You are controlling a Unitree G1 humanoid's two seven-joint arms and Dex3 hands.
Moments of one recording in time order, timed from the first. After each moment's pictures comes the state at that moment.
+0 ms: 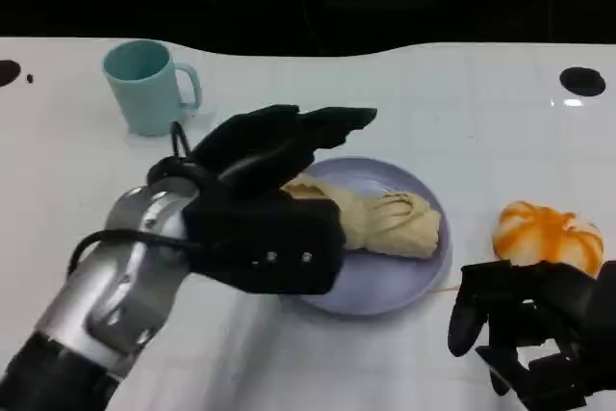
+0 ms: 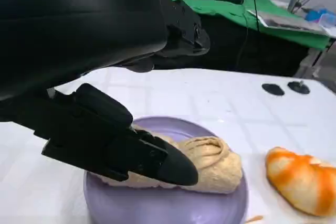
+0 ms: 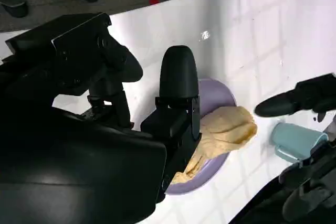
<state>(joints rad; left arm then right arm) -0.50 0.26 -0.37 0.06 0.52 -0.01 -0.33 0.10 -0.42 0.13 -0.58 0.03 0.54 0.46</state>
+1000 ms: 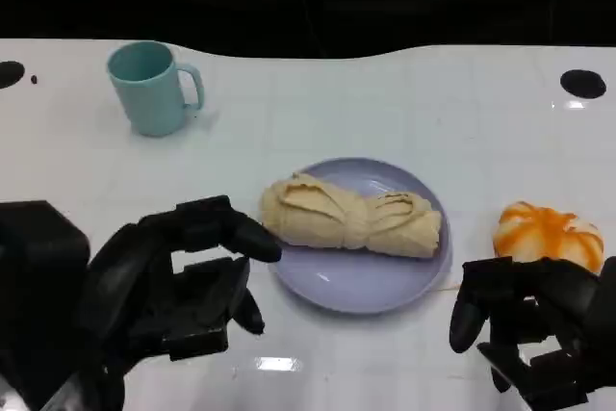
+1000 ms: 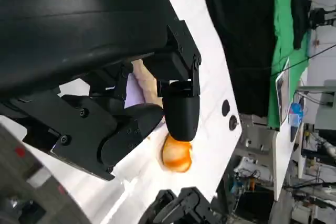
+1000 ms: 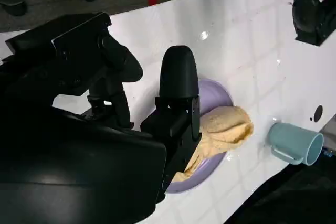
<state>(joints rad) 0.08 0.11 0.06 -0.67 -0.33 0.78 -0.29 0.10 -0.43 0.12 -0.58 0.05 0.54 0.47</state>
